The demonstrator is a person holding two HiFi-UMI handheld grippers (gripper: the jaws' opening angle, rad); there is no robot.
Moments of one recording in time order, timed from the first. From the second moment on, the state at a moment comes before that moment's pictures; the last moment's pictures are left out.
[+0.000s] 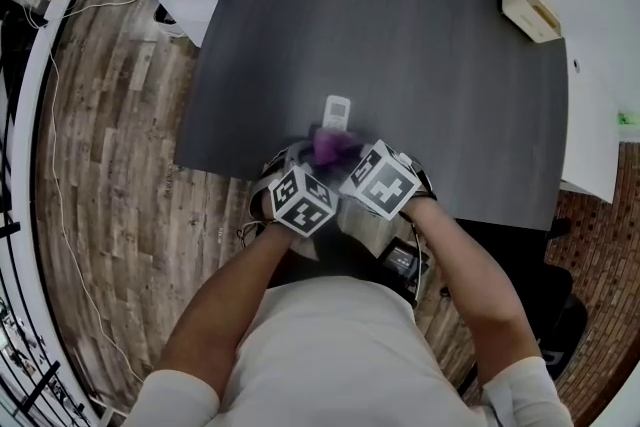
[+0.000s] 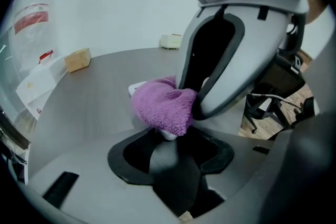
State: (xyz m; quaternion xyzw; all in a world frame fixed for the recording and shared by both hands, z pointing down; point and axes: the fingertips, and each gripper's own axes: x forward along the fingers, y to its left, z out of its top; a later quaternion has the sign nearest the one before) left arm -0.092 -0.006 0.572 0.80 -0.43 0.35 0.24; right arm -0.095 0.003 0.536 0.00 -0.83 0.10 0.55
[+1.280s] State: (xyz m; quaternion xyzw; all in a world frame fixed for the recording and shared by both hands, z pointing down) left arm -0.107 -0.026 0.552 0.75 -0.46 0.20 0.42; right arm -0.019 -0.055 0.554 0.28 -0.83 0.17 0.45
